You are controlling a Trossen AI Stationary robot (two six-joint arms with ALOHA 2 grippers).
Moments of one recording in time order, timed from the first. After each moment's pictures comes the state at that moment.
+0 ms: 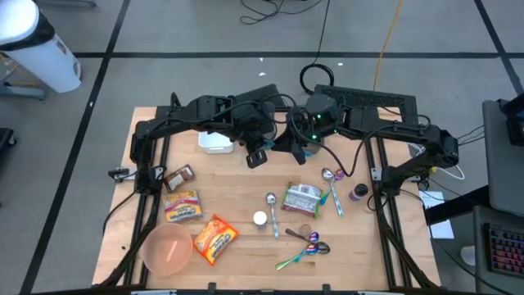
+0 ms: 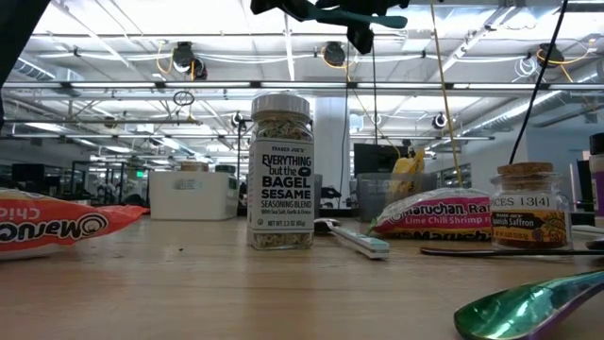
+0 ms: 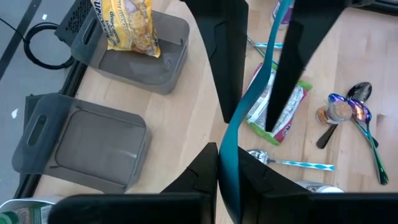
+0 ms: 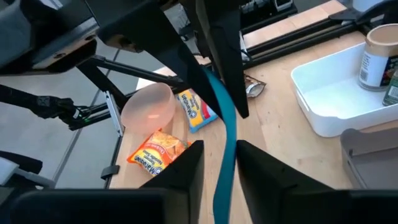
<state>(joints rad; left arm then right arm) 0.11 1.91 2.29 -1.33 -0.05 -0.13 -0.26 1.41 1.33 -0.33 -0.42 0.27</state>
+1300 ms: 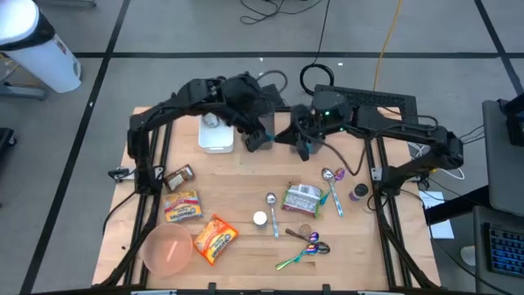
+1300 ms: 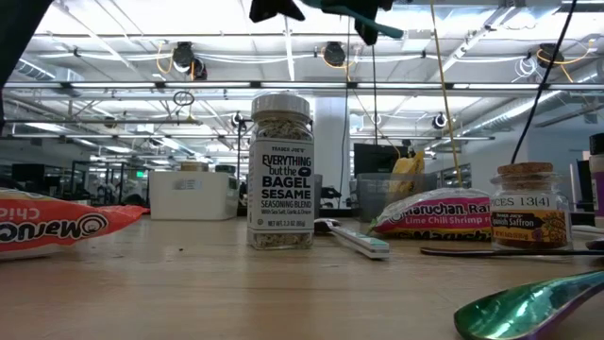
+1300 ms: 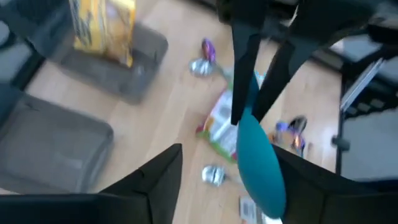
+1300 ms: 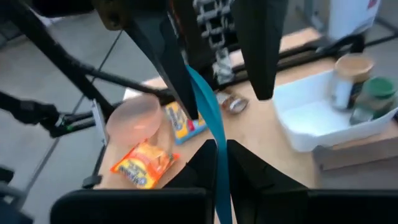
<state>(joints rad) 0.24 1.87 2.29 -1.27 0.21 -0.23 -0.26 1.37 1.33 -0.34 -0.37 0.22</state>
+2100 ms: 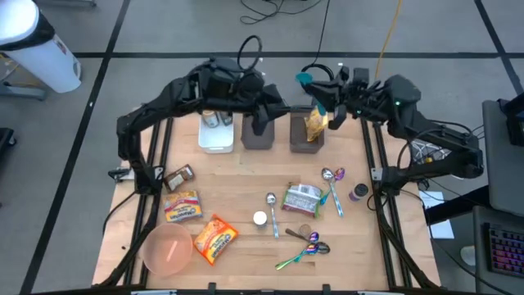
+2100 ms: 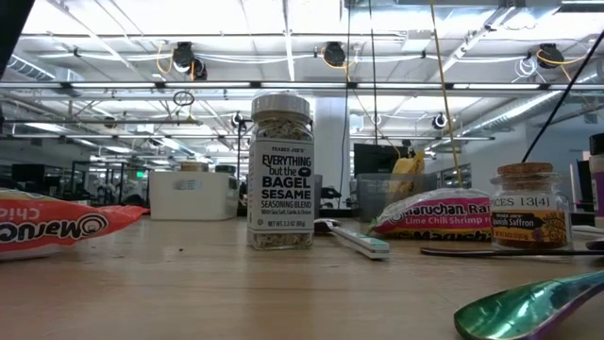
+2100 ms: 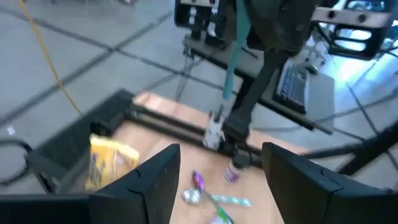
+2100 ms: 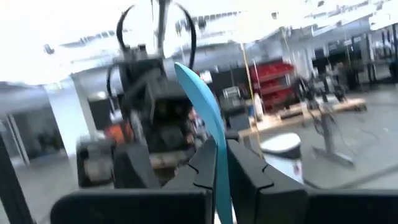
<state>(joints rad) 0.21 1.79 2.29 -0.82 0.08 -0.23 -0.29 1.11 1.33 0.07 -0.03 0.25</state>
